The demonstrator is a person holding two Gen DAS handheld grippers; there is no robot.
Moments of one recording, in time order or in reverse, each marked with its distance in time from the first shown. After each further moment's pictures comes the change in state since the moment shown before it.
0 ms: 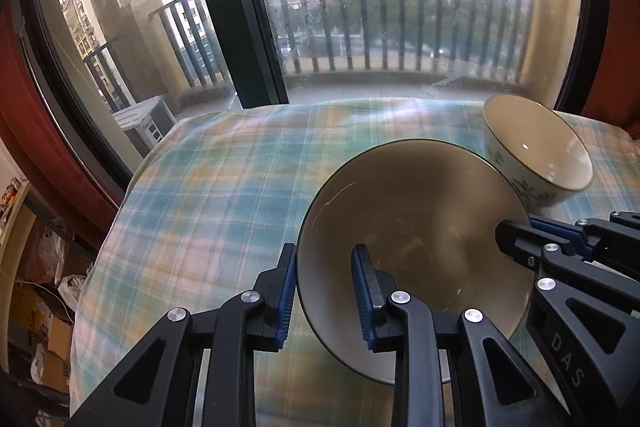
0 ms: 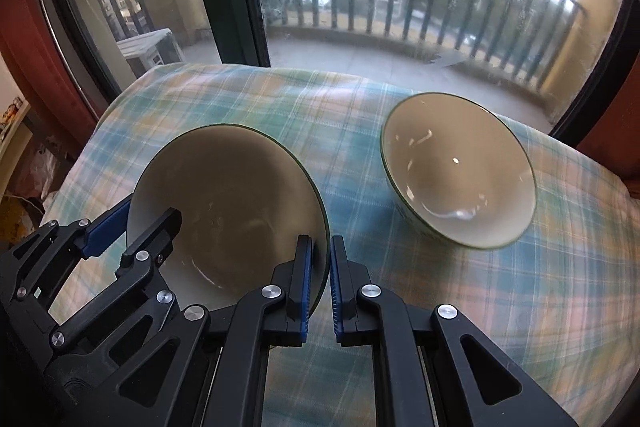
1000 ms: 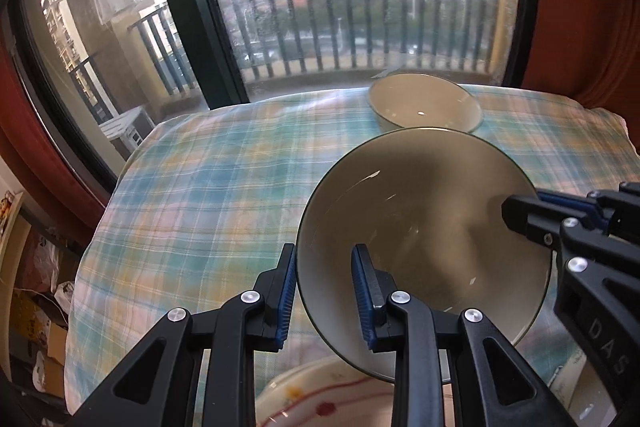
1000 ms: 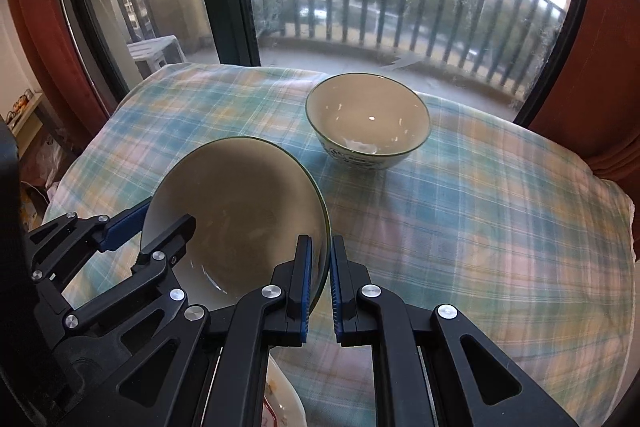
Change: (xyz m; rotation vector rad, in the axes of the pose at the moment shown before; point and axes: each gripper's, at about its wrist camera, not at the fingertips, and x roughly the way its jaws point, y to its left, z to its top) left arm -0.069 -0.061 -0.036 0.065 -0.005 -0.062; right arm -0.091 -0.054 -0.069 -0.020 -0.061 0.000
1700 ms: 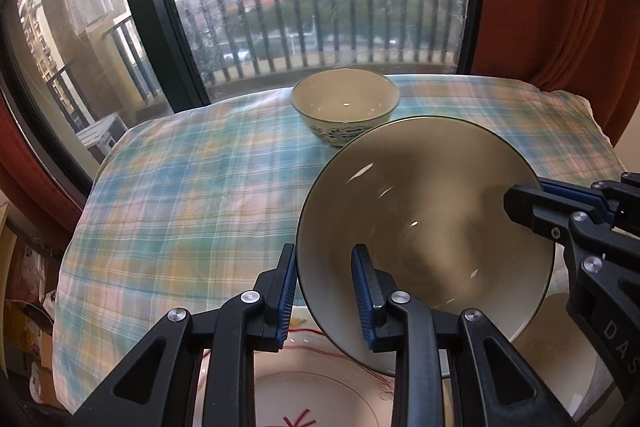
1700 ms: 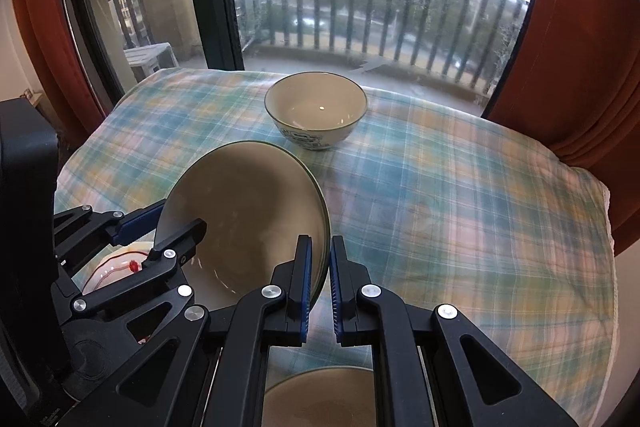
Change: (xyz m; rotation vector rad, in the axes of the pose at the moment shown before) left arm -0.031 -0.050 -0.012 0.054 0.008 -0.084; right arm -0.051 -0.046 -0.041 0.006 -0.036 -0.032
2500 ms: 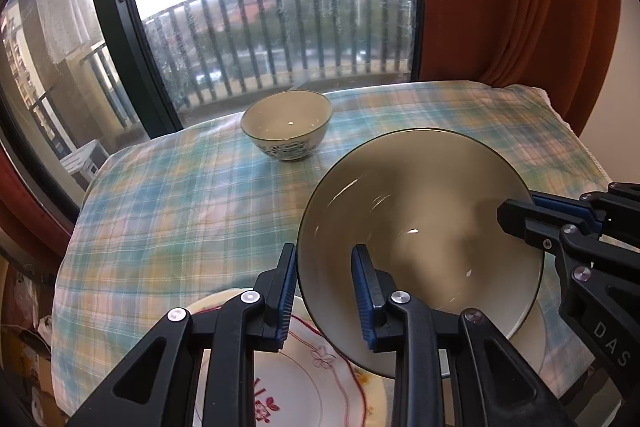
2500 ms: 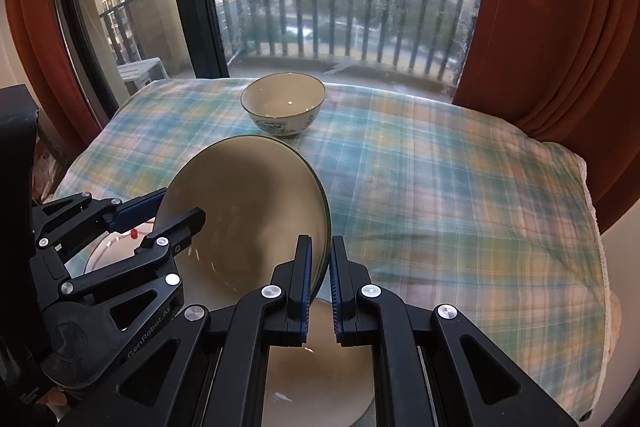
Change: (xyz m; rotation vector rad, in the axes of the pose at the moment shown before) left arm -0.041 -0.041 -0.012 0.073 -0.057 -0.075; right arm -0.050 -0.031 -0.042 0.051 -0.031 -0.024
